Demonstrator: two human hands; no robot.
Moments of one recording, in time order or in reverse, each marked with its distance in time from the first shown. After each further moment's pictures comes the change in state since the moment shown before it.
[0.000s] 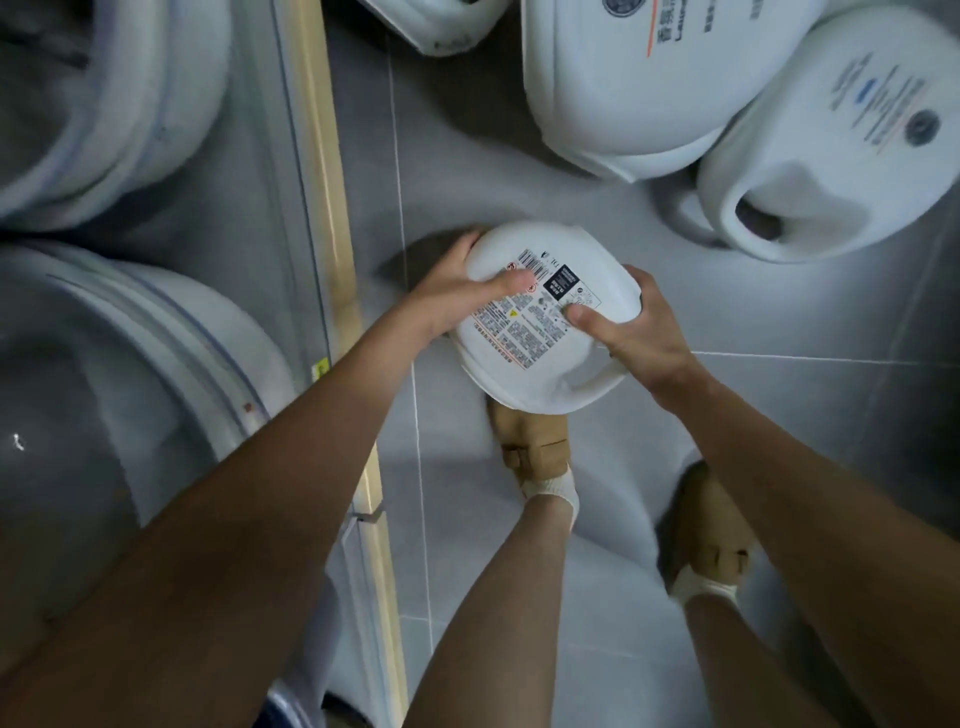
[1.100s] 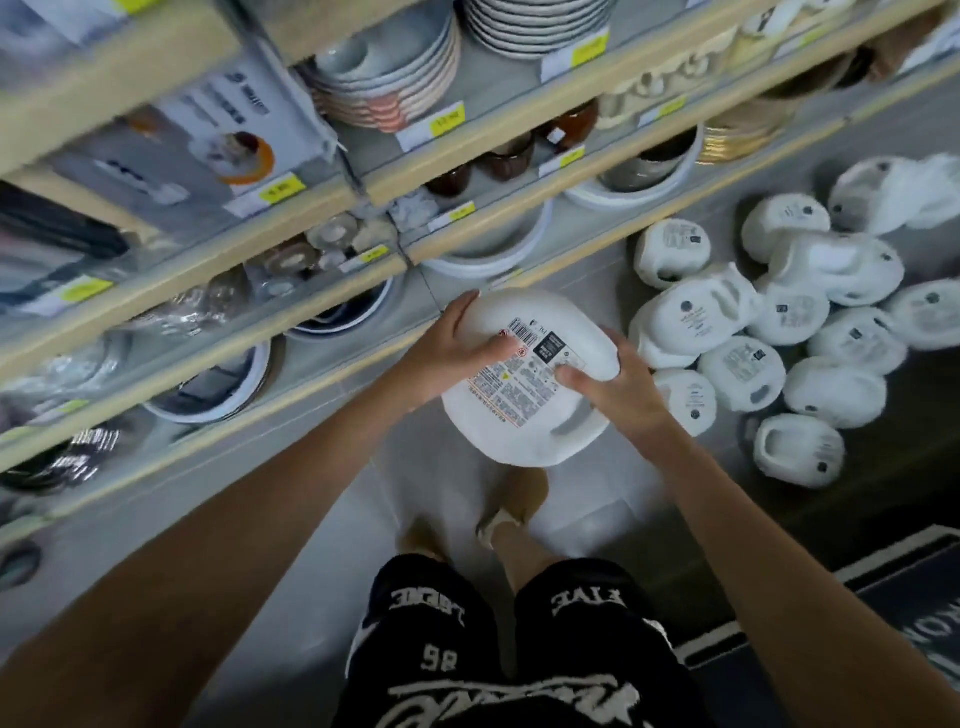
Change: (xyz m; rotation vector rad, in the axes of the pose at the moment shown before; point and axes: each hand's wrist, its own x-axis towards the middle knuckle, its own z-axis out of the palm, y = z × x) left_hand -0.675 -0.016 0.147 -0.804 0.642 0.235; right_hand -0.555 -0.190 -0.068 -0.849 -0.658 -0.482
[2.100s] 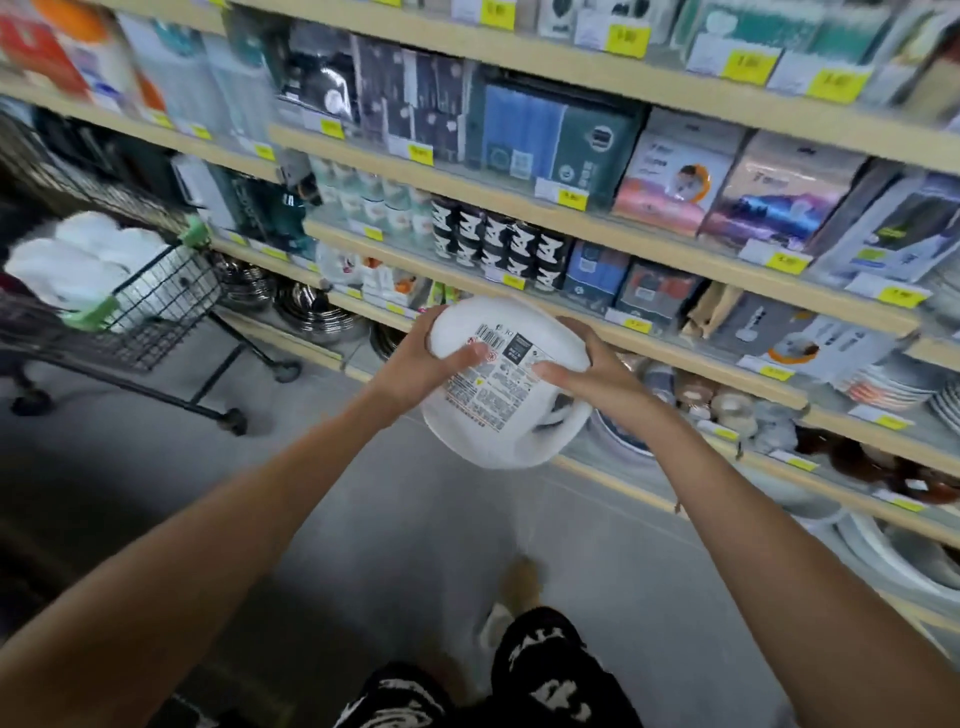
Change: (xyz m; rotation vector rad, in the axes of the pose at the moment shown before) left_hand -0.538 -0.254 -0.251 -0.425 0.991 0.240; right_hand -0.306 -0.157 0.474 -0.543 -0.806 -0.578
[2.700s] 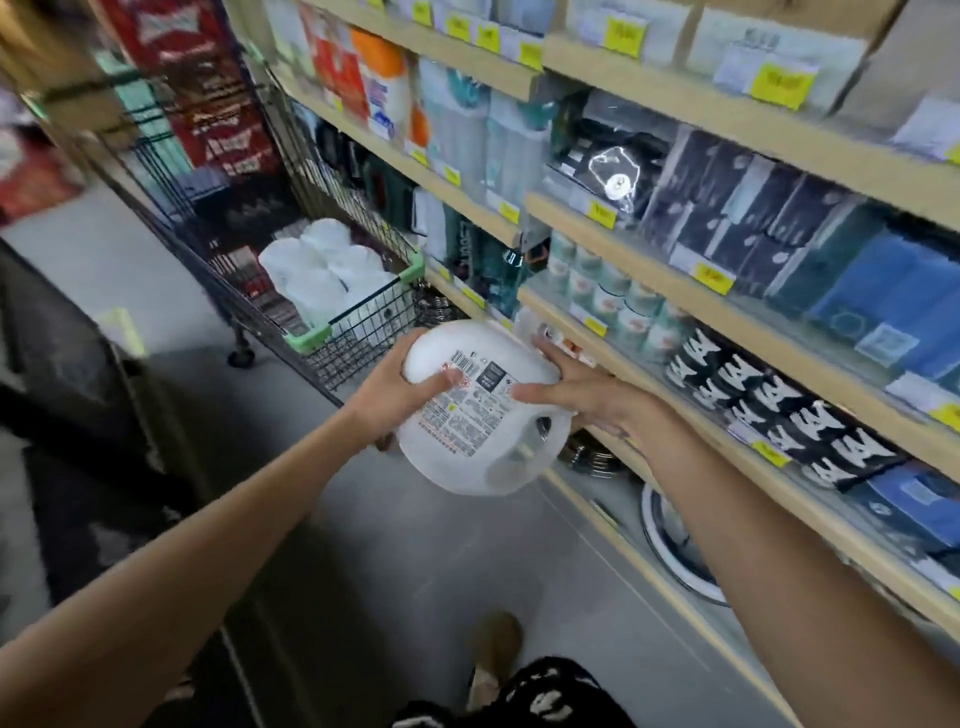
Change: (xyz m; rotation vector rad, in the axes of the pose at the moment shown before) left_hand 0.102 -0.067 -0.320 -0.032 0.373 -0.177; right_hand 0.312 -0.165 0.241 -0.136 -0.694 0.111
